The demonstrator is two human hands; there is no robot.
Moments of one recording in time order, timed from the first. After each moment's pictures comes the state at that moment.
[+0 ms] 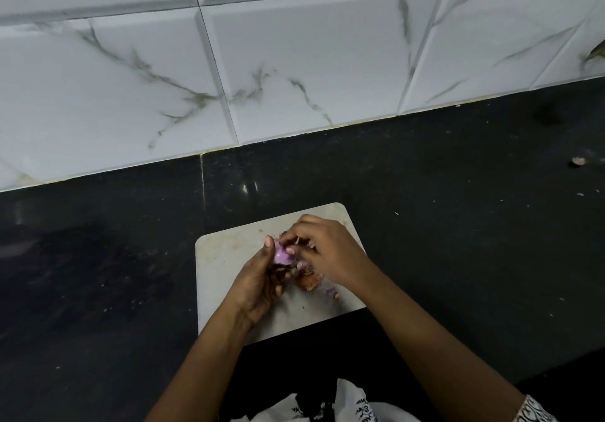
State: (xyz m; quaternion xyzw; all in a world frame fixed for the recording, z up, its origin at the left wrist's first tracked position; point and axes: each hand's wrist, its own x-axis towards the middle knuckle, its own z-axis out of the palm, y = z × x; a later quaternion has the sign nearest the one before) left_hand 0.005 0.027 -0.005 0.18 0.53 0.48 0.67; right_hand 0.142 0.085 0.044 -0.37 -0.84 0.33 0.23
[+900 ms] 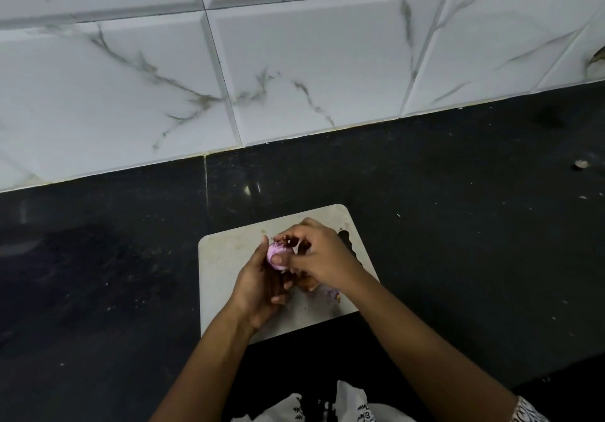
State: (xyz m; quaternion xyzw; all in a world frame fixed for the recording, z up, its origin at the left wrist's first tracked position) left_hand 0.009 0.021 0.018 0.09 0.48 0.50 0.71; right_hand 0.131 0.076 0.041 -0.44 -0.73 0.48 0.21
